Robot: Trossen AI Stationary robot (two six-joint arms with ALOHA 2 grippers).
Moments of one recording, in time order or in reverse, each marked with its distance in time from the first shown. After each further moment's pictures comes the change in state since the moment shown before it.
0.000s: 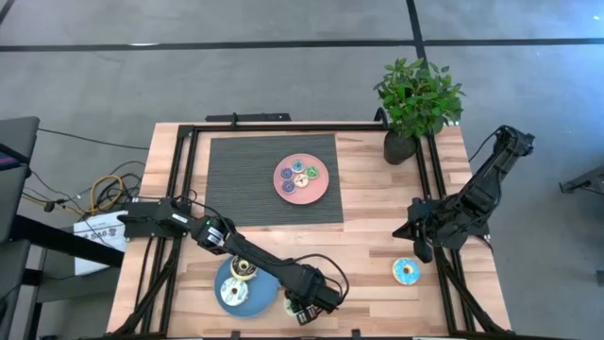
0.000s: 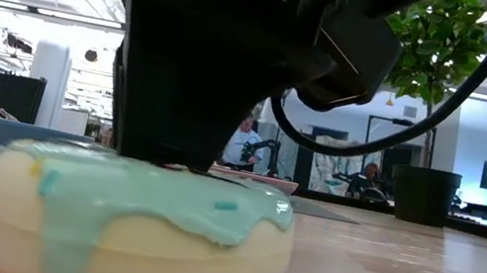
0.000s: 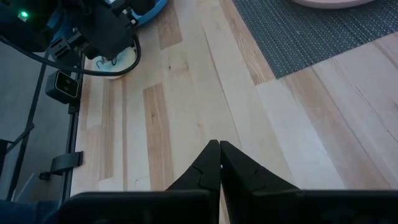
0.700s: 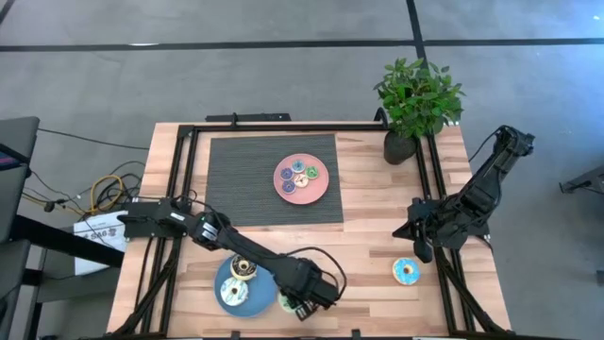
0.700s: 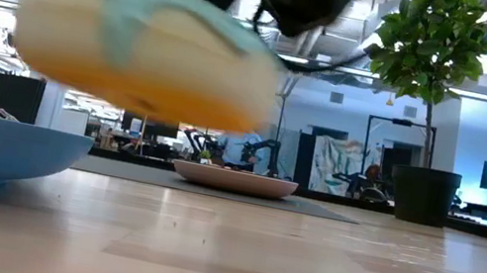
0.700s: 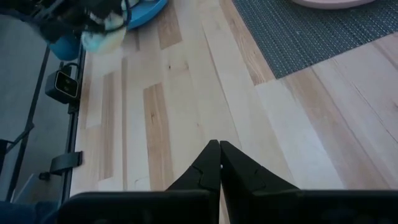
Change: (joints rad) left arm 0.006 -0.064 0.055 -0.161 0.014 -0.143; right arm 0.000 0.000 0.000 -0.001 0.001 -0.001
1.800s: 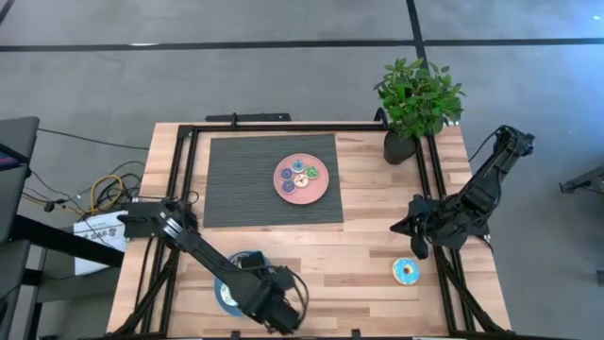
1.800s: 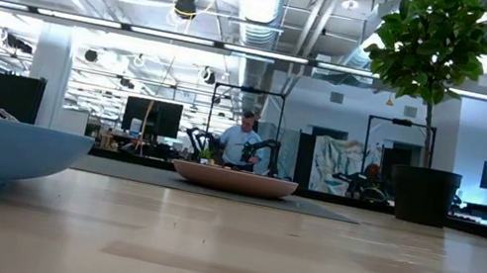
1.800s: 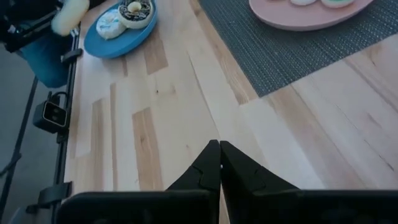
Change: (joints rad) left arm -0.176 -0.260 -0.195 -0.090 -0.329 -0.024; right arm 0.000 0.000 0.000 0.001 0.102 0.040
